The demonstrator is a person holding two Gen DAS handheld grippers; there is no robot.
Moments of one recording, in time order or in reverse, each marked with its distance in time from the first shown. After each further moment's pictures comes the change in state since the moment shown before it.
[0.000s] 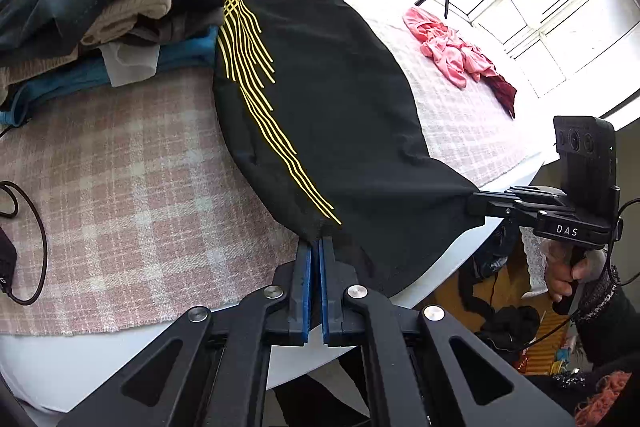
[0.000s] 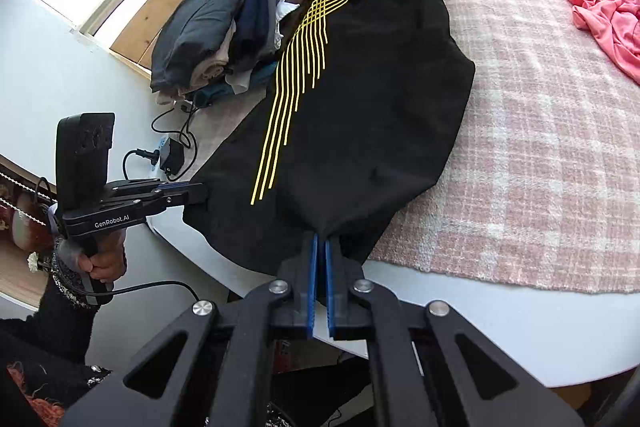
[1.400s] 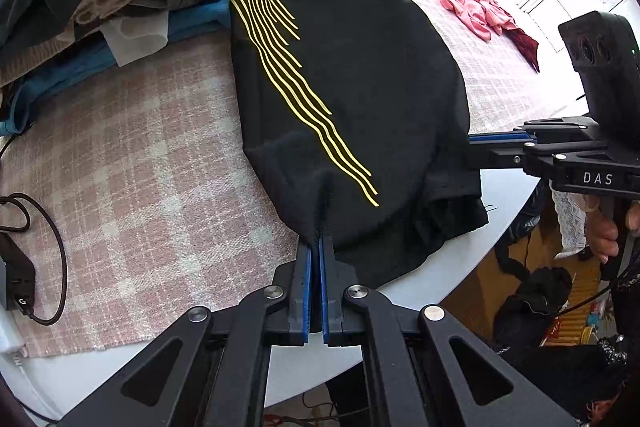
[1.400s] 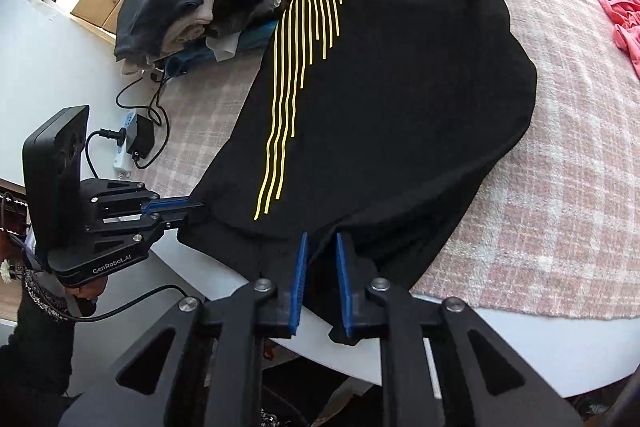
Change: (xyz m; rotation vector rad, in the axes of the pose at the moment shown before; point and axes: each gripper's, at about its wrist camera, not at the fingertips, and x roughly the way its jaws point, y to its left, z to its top) left arm 0.033 0.030 -0.041 0.087 0.132 0.116; right arm 0.070 0.034 0.018 -0.001 0.140 -0.101
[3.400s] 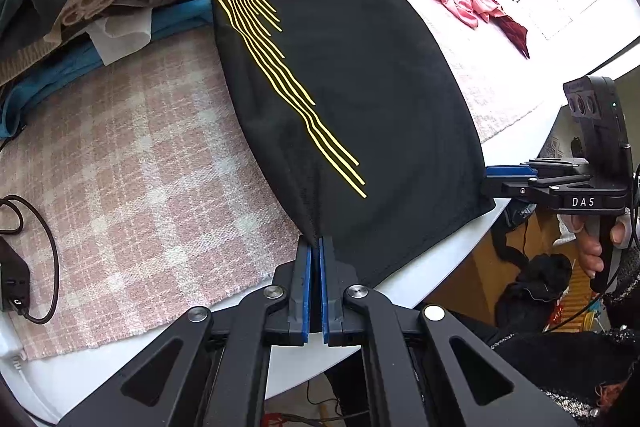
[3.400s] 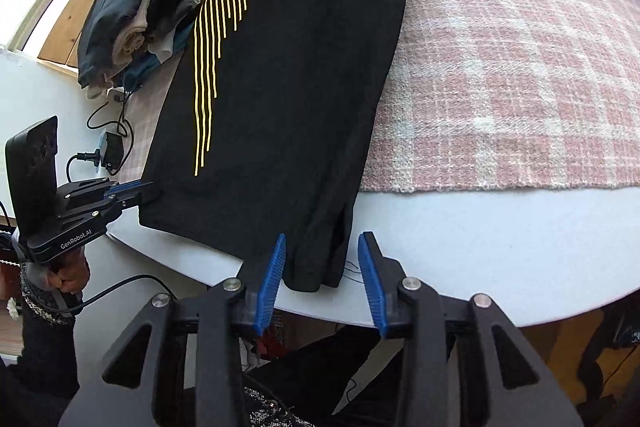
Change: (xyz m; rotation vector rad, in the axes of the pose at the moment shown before) left arm -0.002 -0.002 -0.011 0.047 0.021 -0.017; right arm -0.007 -0.053 -0.072 0.222 -0.004 -0.056
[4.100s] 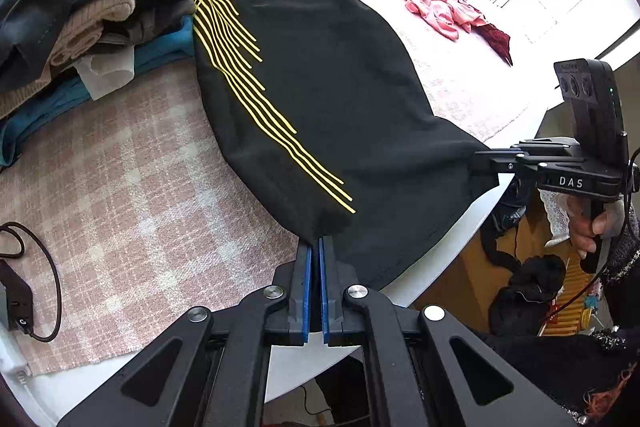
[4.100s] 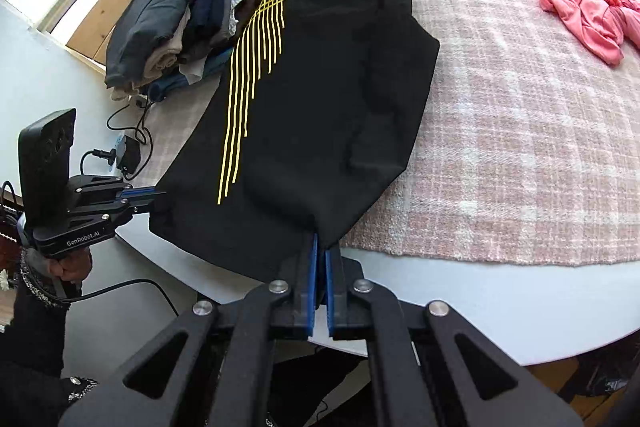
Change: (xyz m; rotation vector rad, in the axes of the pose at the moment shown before) left arm -0.021 -0.021 0.021 0.048 -0.072 -0.043; right arm -0.051 0.013 0.039 -0.144 -0.112 0.001
